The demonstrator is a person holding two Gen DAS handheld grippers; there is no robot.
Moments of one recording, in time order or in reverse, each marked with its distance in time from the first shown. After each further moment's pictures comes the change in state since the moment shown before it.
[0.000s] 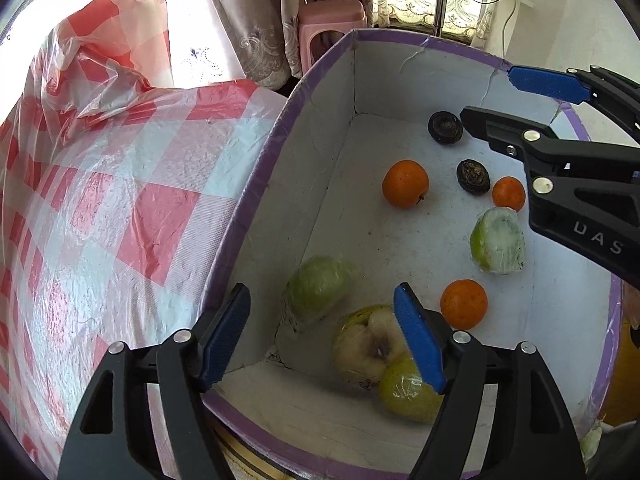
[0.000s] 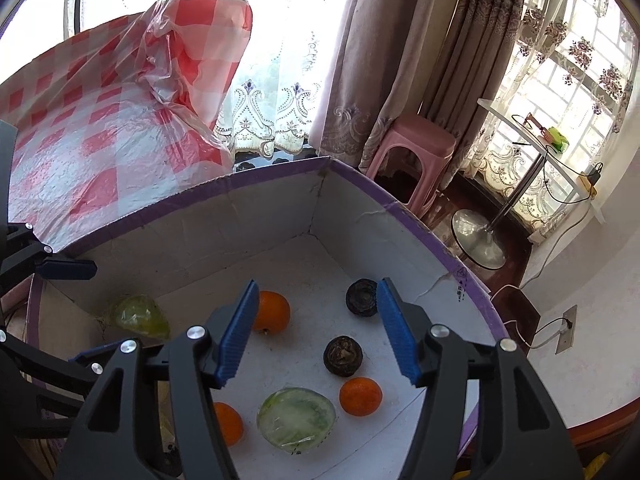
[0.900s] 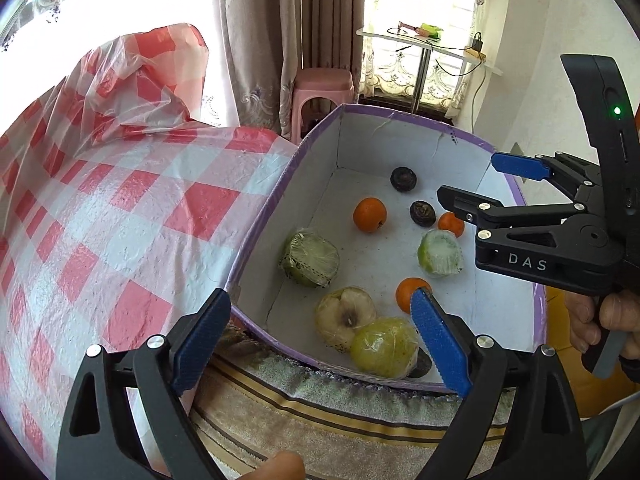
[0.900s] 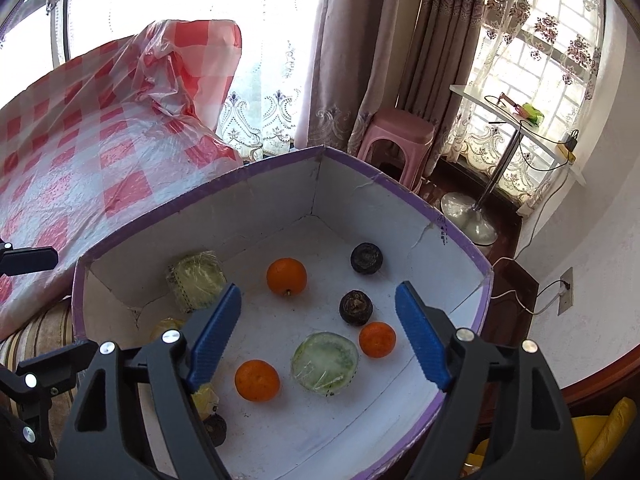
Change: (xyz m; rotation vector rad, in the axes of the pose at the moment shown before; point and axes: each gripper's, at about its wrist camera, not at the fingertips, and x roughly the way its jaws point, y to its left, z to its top) left arm -0.074 0.010 -0.060 -0.075 -0.252 -0.079; right arm -0.053 0.015 -0.036 0.127 -0.011 -0.027
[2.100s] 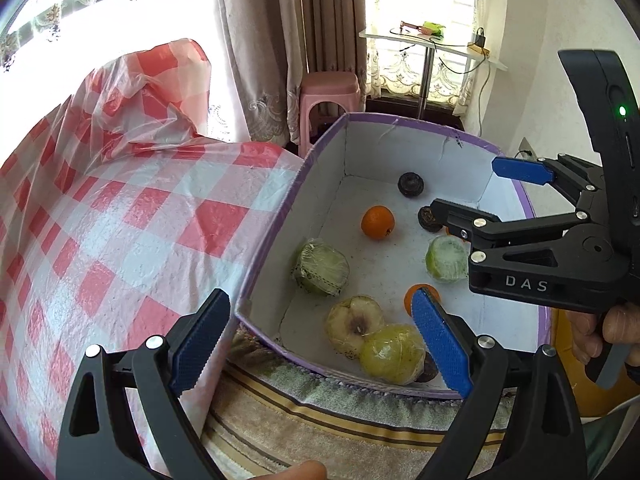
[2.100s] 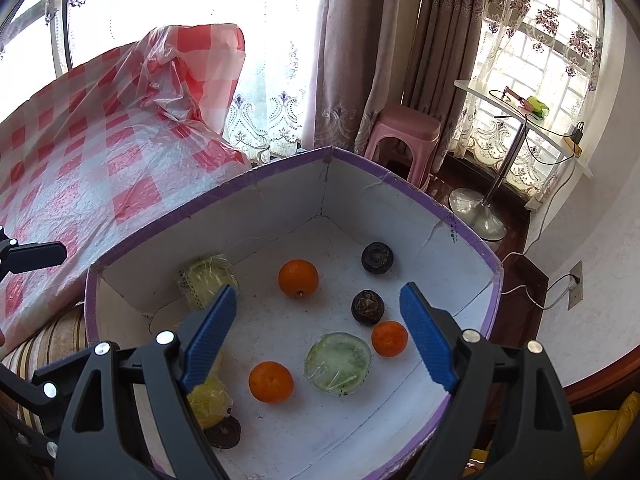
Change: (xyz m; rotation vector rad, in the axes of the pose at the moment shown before) left arm -0.012 0.002 0.009 0.012 -0.017 0.030; right arm -0.005 0.007 0.005 0.007 -0.014 0.056
